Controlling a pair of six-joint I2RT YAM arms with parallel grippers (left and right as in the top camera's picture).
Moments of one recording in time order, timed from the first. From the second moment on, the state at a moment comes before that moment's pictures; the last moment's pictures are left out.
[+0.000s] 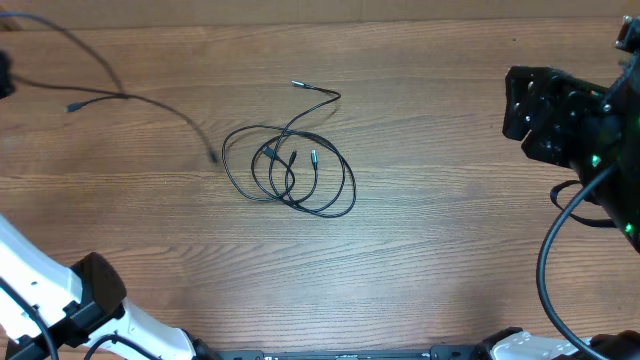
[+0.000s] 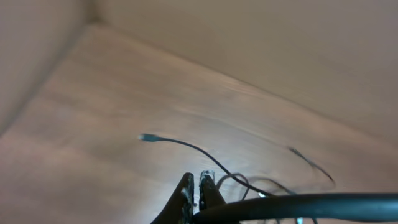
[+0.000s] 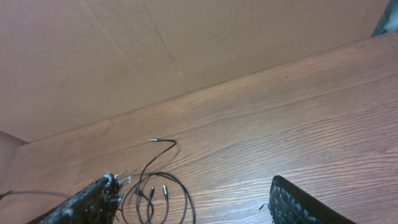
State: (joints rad) left arm 0.63 1.91 2.77 -1.61 0.39 0.01; right arm 0.43 1.48 2.54 -1.64 0.33 0.56
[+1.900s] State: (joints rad) left arm 0.76 2.09 2.77 -1.60 0.16 -0.33; right arm 0.43 1.48 2.51 -1.64 0.32 0.56
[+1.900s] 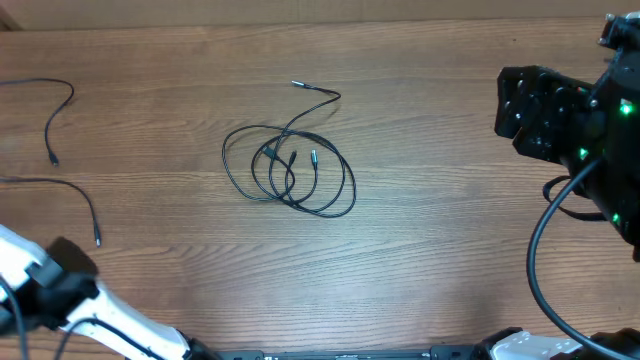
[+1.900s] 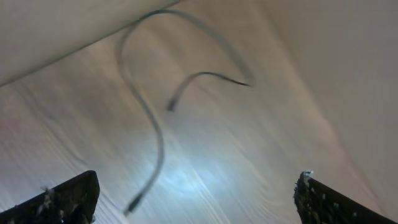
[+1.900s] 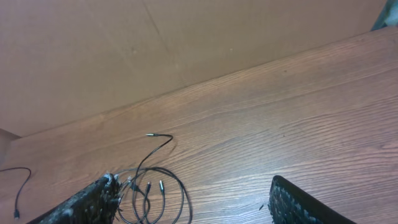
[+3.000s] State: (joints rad) left arm -0.02 2.00 1.83 -1.32 0.13 -0.20; right arm 0.43 1.52 2.44 -1.64 0.32 0.54
